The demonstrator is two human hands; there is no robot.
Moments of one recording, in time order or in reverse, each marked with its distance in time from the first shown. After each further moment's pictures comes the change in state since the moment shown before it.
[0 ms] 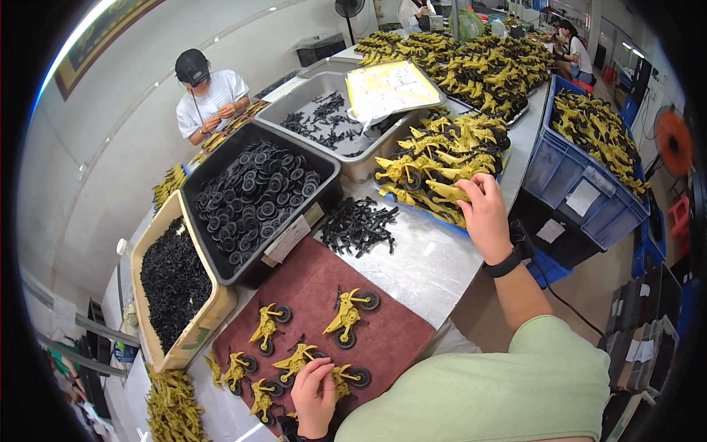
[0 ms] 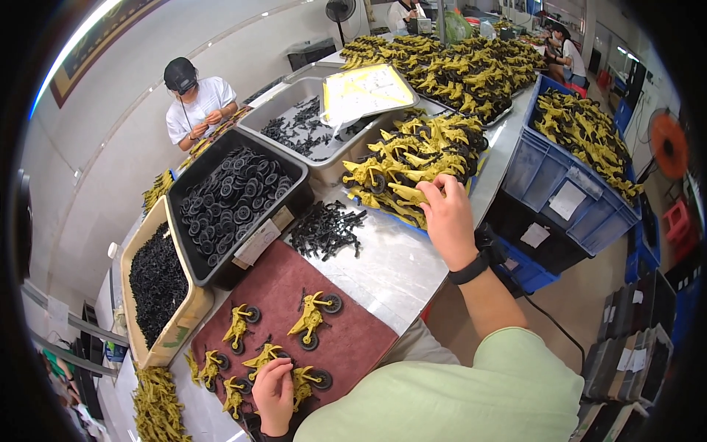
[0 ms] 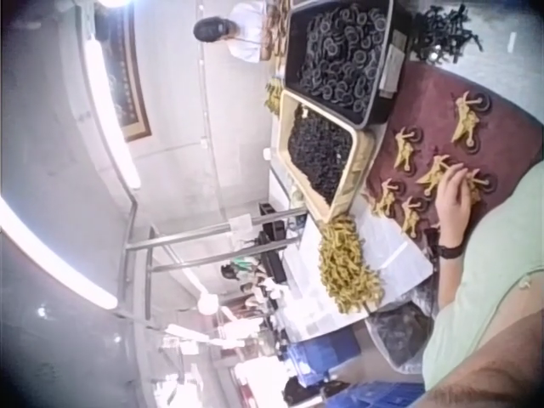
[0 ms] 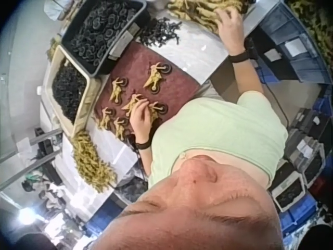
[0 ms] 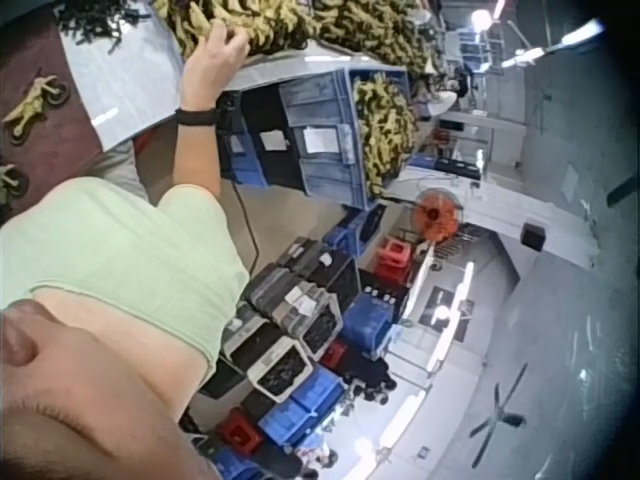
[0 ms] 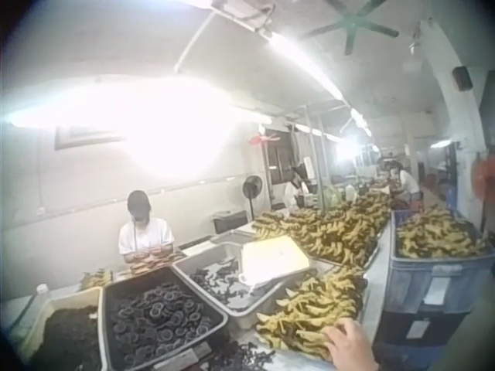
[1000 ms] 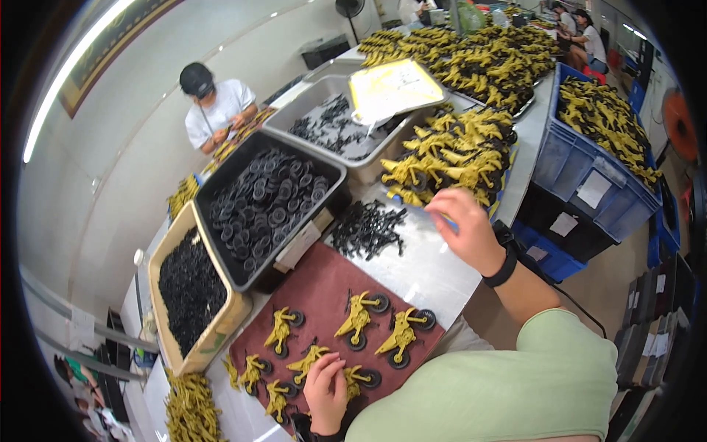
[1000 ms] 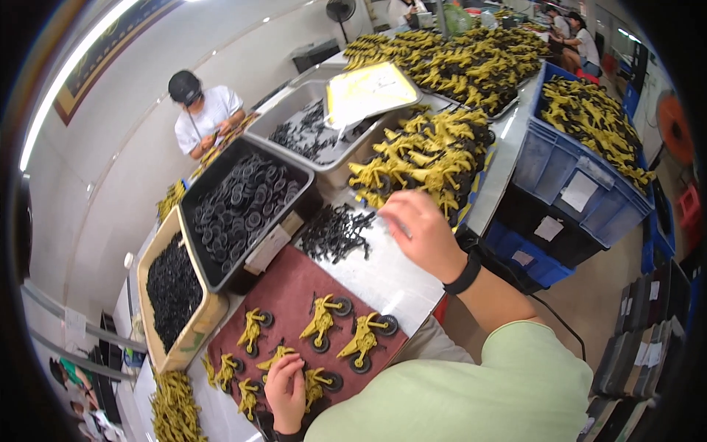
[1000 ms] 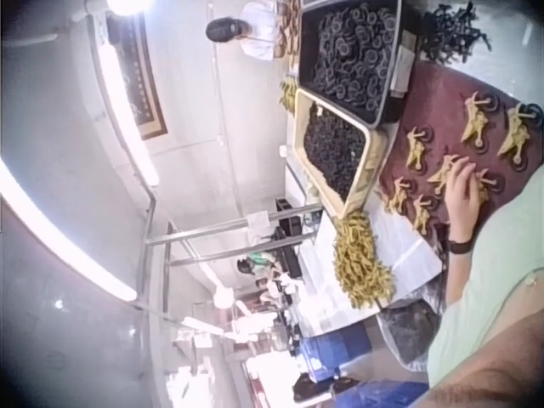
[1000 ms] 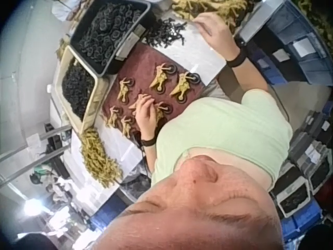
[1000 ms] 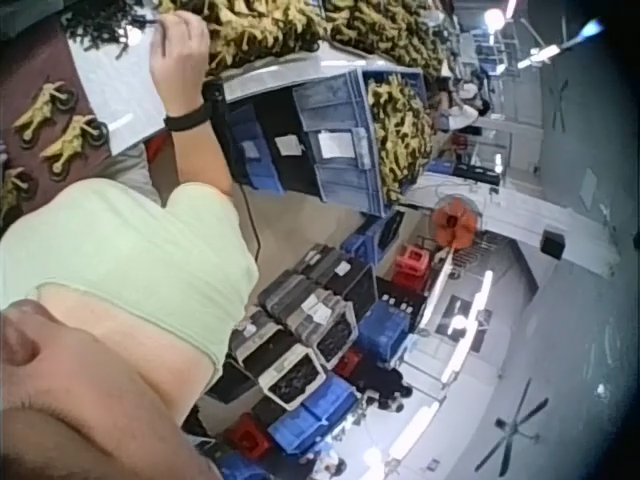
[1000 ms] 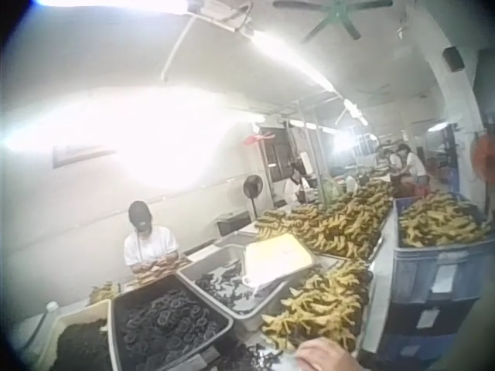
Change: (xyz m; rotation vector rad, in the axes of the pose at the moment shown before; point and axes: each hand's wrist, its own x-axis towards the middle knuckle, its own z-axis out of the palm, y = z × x) left_hand 0.006 0.005 0.007 0.045 0.041 0.032; right_hand 0.002 -0.029 0.006 0.440 -0.078 -0.197
